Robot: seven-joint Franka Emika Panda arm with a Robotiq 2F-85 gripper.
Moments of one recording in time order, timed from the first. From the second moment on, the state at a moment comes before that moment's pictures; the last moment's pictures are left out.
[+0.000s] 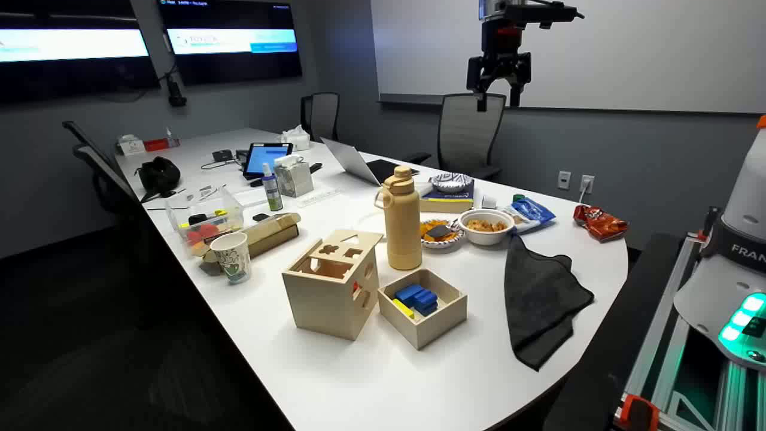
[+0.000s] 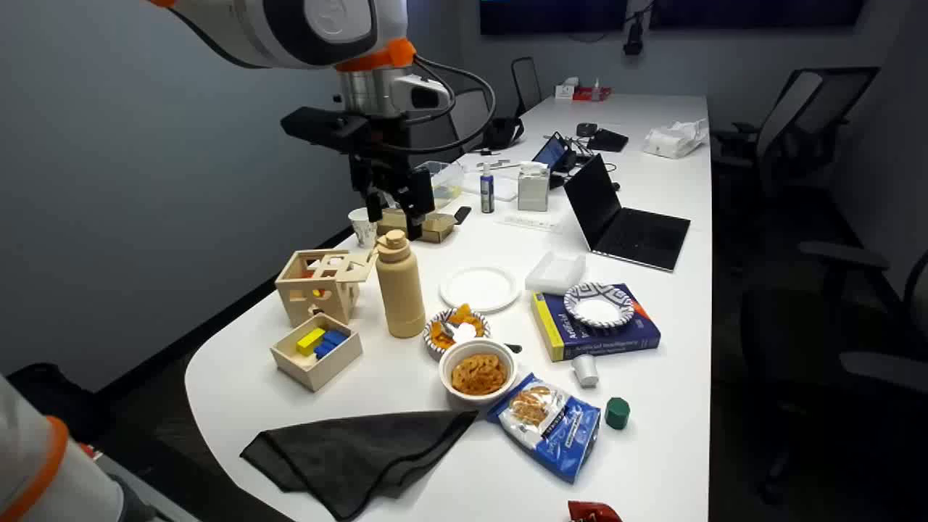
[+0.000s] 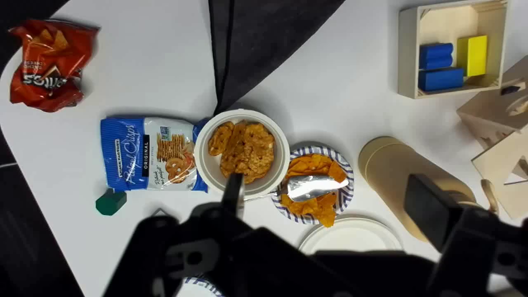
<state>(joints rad) -0.13 -0.31 -0.08 -2.44 -0.04 2.11 0.08</state>
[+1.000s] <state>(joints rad) -0.13 -0.09 -0.09 -2.52 0.01 2.26 0.08</state>
